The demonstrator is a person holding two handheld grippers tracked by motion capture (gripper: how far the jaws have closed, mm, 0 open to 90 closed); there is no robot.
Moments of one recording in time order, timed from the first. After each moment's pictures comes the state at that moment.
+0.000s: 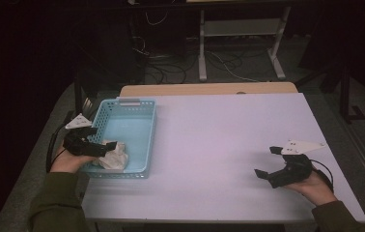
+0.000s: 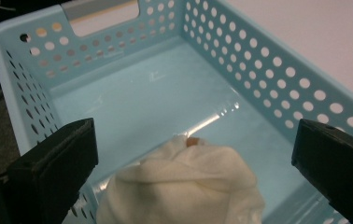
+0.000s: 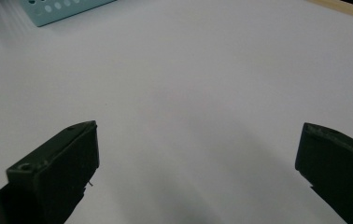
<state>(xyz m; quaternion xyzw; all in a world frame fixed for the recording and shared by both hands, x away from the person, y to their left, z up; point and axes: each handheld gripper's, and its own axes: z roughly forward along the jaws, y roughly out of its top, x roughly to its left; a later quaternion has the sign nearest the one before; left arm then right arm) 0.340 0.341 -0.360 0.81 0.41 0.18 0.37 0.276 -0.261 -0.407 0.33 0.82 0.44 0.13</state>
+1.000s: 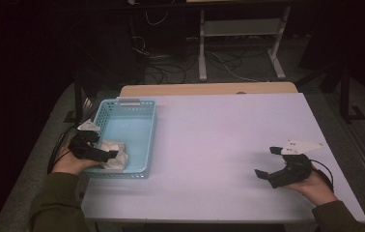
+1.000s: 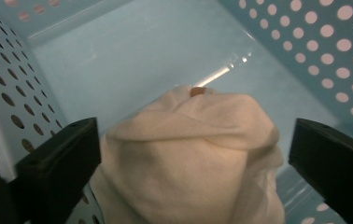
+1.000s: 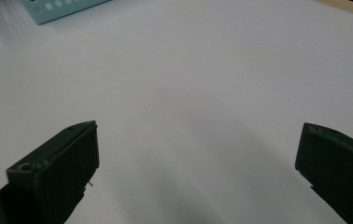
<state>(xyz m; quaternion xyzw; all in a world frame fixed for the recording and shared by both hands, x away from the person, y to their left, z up) 0.346 0.337 -0.376 0.85 0.42 0.15 0.28 0.276 -0.261 -0.408 0.33 0.82 0.44 0.13</state>
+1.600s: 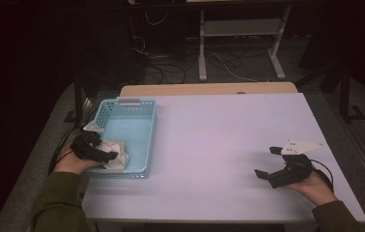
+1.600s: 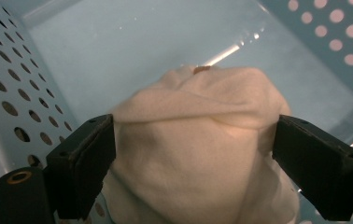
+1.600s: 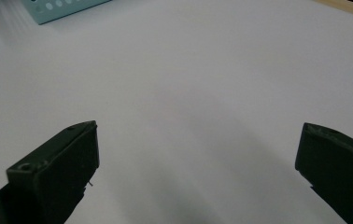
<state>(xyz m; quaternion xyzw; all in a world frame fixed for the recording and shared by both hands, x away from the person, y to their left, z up) 0.350 0.332 -0.382 0.87 0.42 0.14 0.23 0.276 -0.261 -0.407 0.33 0.82 0.44 0.13</state>
